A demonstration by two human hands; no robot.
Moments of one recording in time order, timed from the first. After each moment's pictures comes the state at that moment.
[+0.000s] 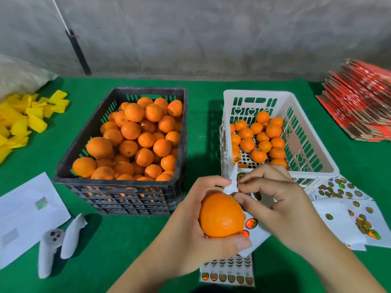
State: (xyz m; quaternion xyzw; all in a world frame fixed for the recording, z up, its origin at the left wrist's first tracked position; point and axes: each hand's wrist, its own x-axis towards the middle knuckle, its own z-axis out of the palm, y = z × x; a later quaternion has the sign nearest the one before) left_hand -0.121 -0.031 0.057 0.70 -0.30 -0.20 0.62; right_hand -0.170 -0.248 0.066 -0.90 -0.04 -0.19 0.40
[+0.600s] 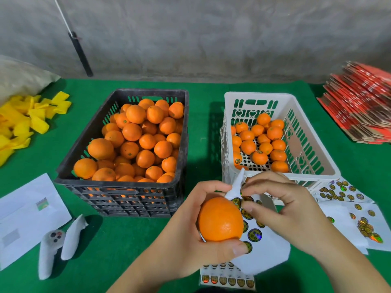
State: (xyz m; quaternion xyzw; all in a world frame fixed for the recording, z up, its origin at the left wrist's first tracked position) left_hand -0.119 -0.028 0.052 0.67 -0.30 -0.23 0.64; right_hand -0.172 -0.267 0.062 -0.88 -0.04 -0.14 0.46
